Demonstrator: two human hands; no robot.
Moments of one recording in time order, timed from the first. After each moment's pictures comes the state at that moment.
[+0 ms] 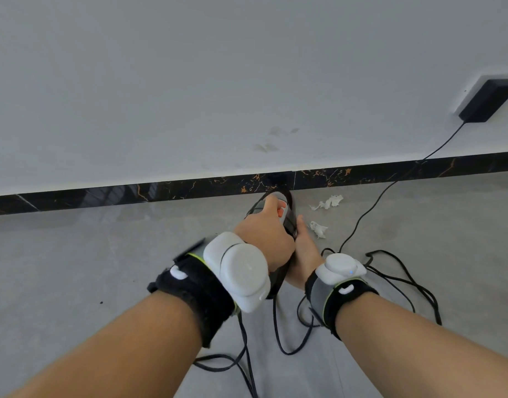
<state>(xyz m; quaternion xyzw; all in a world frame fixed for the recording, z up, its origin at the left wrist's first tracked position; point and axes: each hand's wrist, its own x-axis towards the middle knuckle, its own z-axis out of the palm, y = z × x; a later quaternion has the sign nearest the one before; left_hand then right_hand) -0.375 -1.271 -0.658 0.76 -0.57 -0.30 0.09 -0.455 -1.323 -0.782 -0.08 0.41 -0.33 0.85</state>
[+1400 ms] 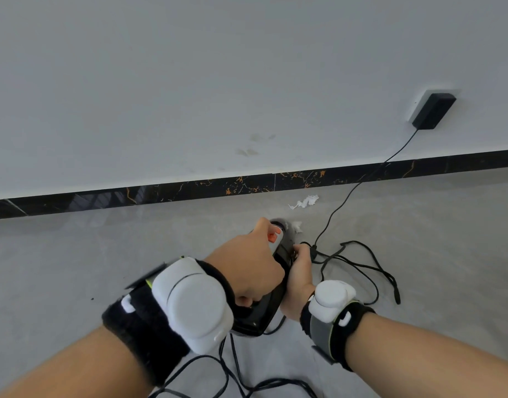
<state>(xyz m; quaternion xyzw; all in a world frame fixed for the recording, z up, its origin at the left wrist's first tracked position) -0.404 -1.208 -0.620 0.72 -0.56 -0.39 0.04 -0.490 -1.255 -0.780 -0.09 0.51 -0.40 0.76</state>
